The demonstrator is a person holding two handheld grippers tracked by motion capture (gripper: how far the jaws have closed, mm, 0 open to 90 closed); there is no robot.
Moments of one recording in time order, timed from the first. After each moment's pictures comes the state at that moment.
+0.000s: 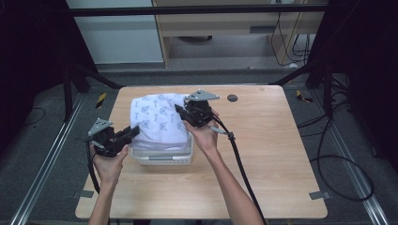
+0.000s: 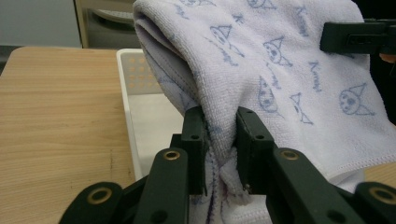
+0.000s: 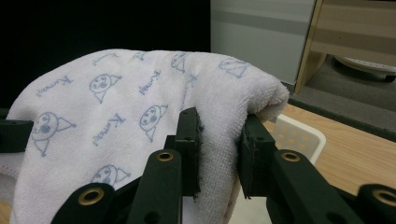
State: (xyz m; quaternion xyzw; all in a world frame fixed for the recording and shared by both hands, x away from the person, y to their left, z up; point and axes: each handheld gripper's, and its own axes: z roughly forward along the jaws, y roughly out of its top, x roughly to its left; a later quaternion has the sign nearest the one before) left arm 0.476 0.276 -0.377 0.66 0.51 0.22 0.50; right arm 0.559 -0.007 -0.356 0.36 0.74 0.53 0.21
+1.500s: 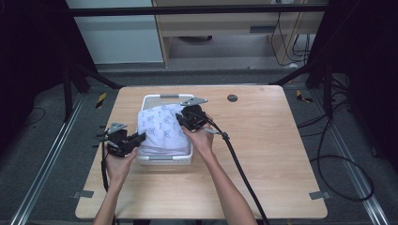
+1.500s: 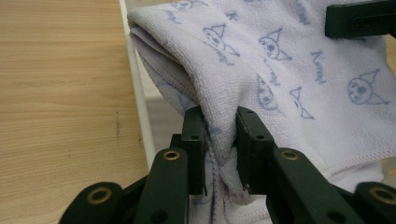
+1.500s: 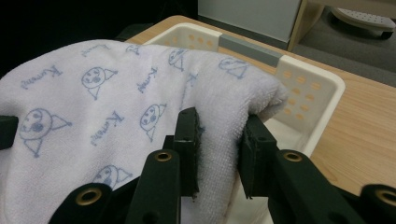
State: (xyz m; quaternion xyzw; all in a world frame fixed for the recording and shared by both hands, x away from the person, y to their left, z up) left arm 0.505 0.265 -0.425 0.70 0.54 0.20 0.43; right arm 0.588 0.010 -0.408 0.39 0.78 0.45 0.20
